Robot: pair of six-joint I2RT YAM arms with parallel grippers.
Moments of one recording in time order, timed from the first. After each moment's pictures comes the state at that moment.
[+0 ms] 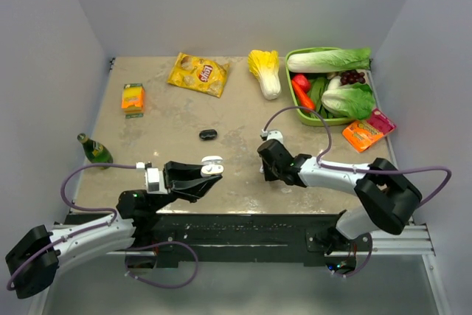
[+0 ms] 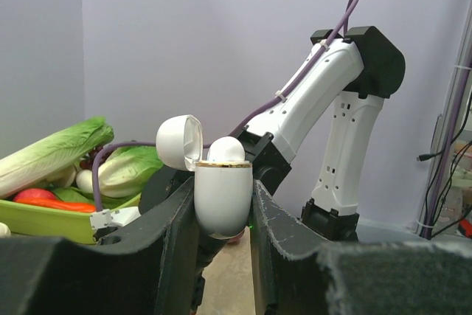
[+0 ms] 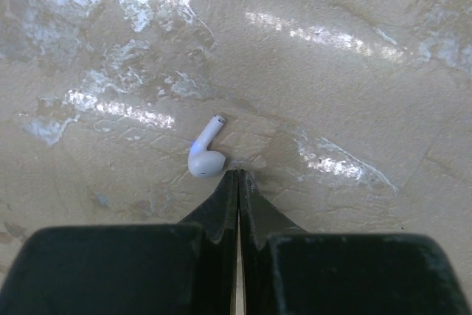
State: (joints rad) left arm -0.93 0.68 0.05 1.29 0.25 -0.31; right arm 0.82 1.46 0.67 -0.19 0.30 0.54
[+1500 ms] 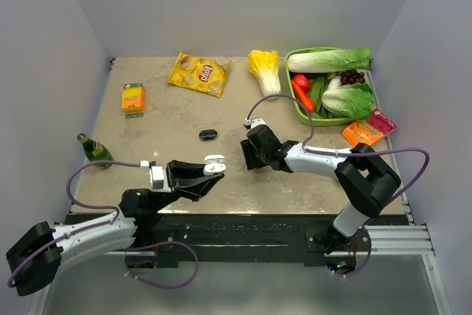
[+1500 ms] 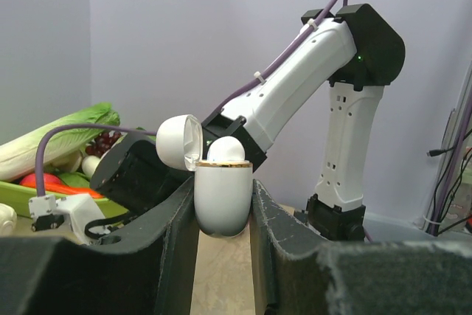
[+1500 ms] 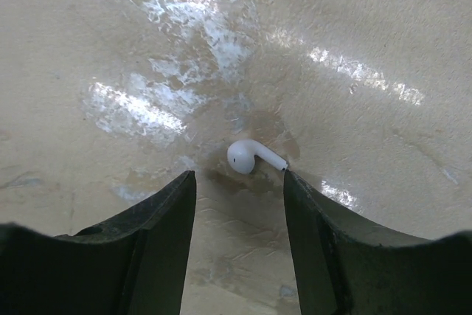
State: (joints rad) left arm -0.93 0.71 0.05 1.29 0.23 -0.30; right arm 0.79 1.62 0.86 -0.11 0.17 0.40
